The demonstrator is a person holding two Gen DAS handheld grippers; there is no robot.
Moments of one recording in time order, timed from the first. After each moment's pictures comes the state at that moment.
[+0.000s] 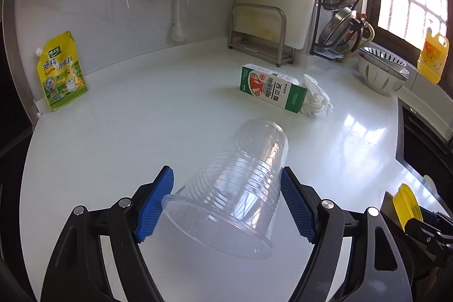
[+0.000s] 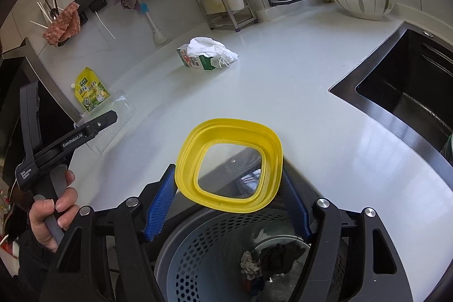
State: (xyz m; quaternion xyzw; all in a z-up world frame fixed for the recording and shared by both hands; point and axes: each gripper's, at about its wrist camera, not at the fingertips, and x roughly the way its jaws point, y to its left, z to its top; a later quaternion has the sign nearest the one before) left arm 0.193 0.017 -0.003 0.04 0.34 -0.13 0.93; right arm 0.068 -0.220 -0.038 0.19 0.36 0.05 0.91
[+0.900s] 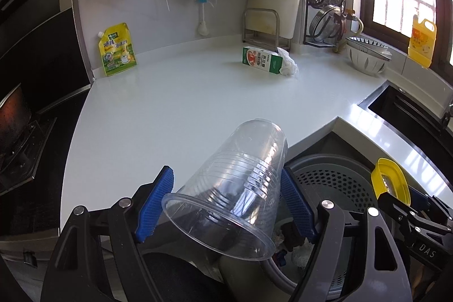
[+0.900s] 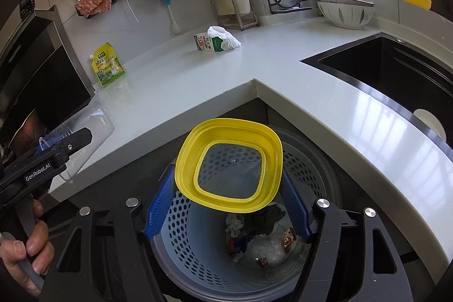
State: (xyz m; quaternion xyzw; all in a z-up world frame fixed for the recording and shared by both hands) left arm -0.010 0.010 -0.003 0.04 0.32 -0.05 0.94; right arm -0.065 -0.197 -0.044 0.12 0.34 0.04 0.93
